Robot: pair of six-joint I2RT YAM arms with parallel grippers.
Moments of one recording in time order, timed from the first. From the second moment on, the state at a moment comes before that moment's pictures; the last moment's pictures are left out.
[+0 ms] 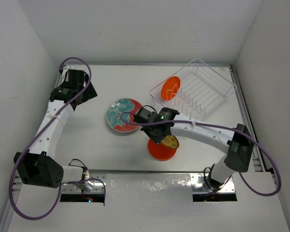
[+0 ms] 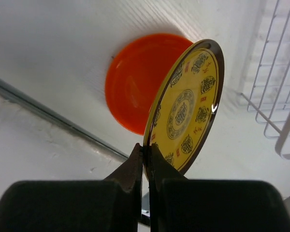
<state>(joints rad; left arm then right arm) -0.11 1.29 1.28 -0.82 -0.41 -0.49 1.05 1.60 1.40 -1.06 0.25 0.29</state>
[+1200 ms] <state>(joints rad) -0.67 2.30 2.24 -0.47 -0.07 -0.19 0.84 1.11 1.49 -1.27 0.43 0.53</state>
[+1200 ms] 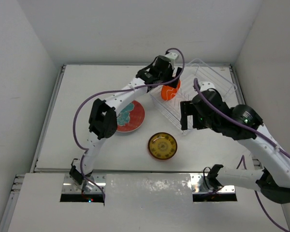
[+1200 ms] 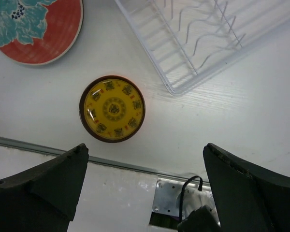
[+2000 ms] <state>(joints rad) -0.71 2.37 2.17 -0.32 -0.22 0.03 0.83 1.03 1.53 -1.37 0.48 0.62</state>
